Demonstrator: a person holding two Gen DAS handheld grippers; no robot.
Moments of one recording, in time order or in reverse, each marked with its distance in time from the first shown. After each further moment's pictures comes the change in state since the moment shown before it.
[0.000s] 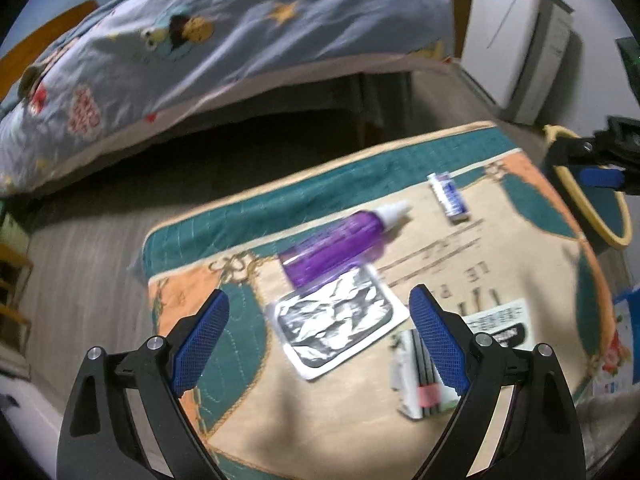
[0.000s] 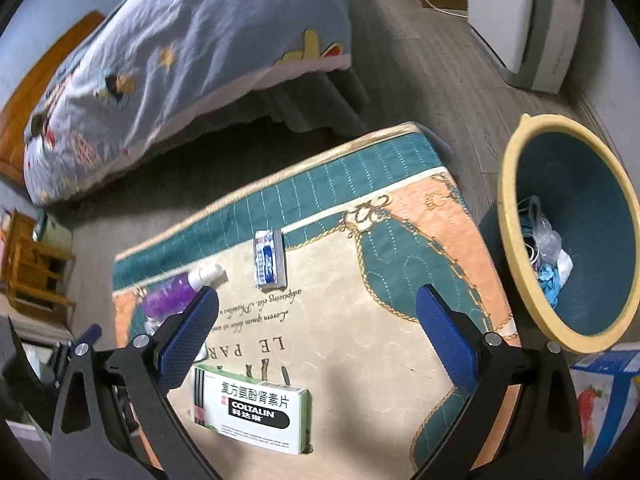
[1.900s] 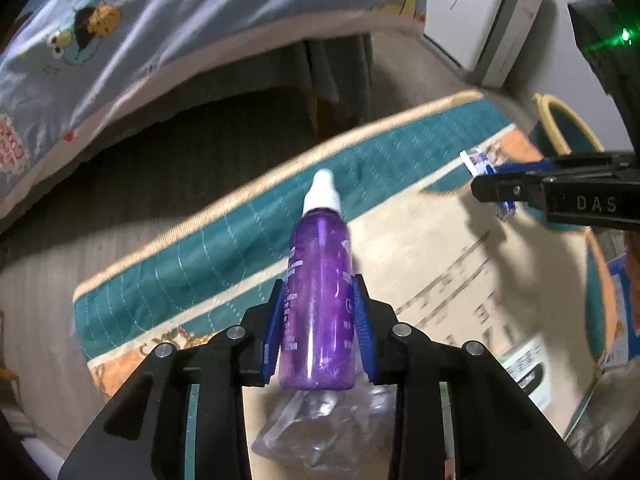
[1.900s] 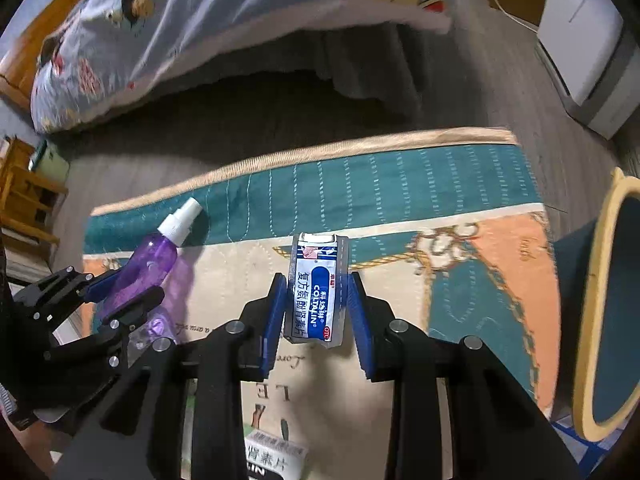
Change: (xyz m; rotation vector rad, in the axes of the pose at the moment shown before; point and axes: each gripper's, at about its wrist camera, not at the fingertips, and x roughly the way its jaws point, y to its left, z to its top) left arm 0.071 -0.023 0.052 0.132 0.084 -0.154; right arm 0.078 0.034 0.024 -0.190 0.115 0.019
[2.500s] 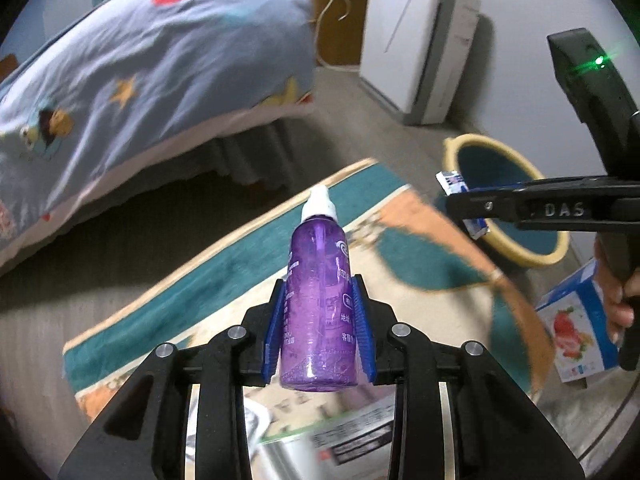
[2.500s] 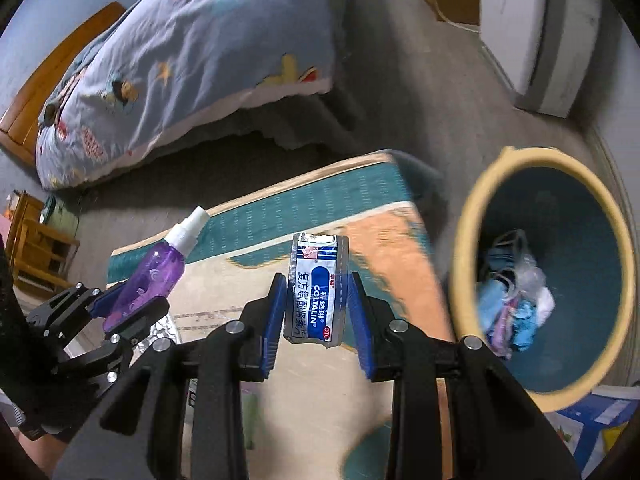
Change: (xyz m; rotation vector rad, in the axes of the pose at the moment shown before) left arm -0.062 -0.102 0.037 0.103 -0.170 -0.085; right arm -0.100 -0.085 -0.029 0.126 -0.146 0.013
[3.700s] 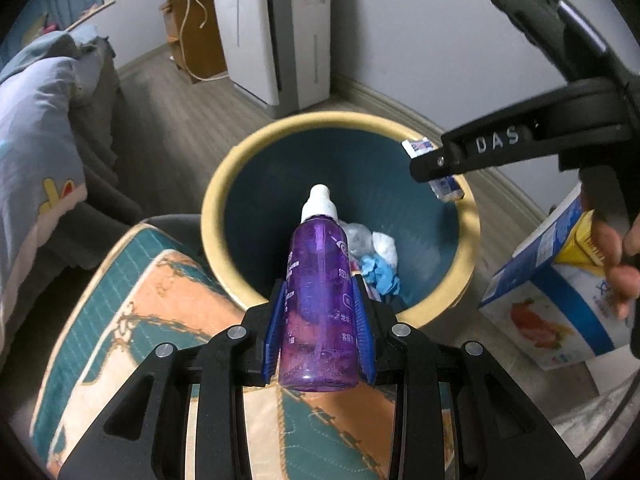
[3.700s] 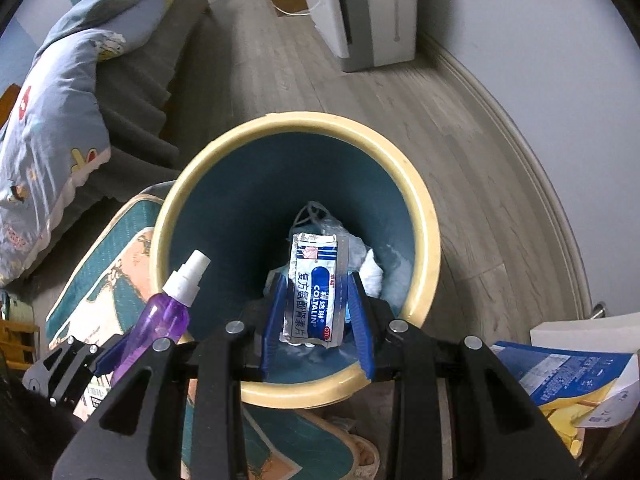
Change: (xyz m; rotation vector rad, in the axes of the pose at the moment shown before) left arm 0.085 -0.241 0.035 0.298 0.040 -0.128; right arm -0.062 -0.228 -0.036 0.319 -0.016 -0.227
